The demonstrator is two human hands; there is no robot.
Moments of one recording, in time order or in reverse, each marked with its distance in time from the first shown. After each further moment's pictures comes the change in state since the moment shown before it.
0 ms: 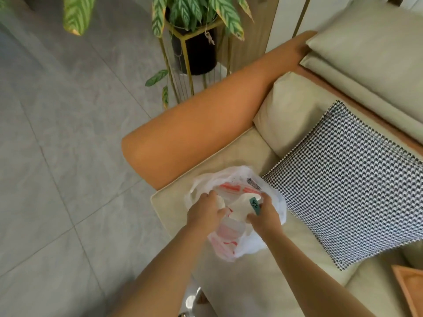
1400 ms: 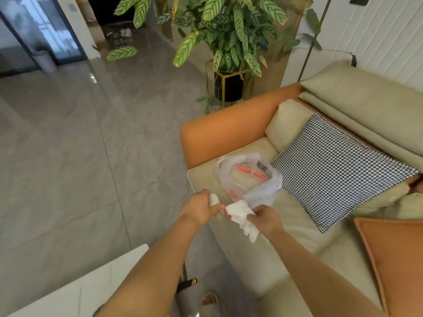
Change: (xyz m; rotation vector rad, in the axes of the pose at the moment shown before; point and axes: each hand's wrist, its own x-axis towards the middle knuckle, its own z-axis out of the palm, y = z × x) left_hand -0.337 -0.057 0.019 -0.152 0.209 -0.059; right_hand -0.300 0.081 -0.005 -0.244 -0.072 -0.244
